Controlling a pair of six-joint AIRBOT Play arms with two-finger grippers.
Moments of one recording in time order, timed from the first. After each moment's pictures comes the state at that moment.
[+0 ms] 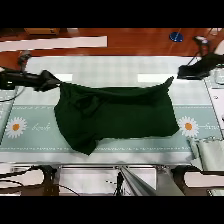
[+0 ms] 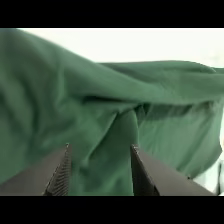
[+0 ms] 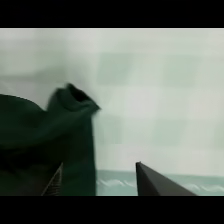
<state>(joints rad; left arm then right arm) 0.33 -1.44 1.21 0.73 -1.30 -1.15 -0.16 -1.50 1.55 -1.46 1.31 1.42</state>
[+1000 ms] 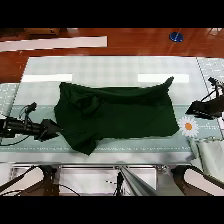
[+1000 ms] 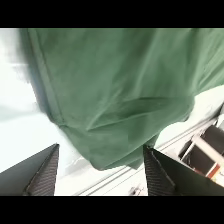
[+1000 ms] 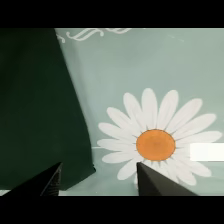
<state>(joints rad) 0.51 -1.21 0.51 0.87 -1.40 -1.04 -0.43 -1.22 0.96 -1.33 1.34 1.30</state>
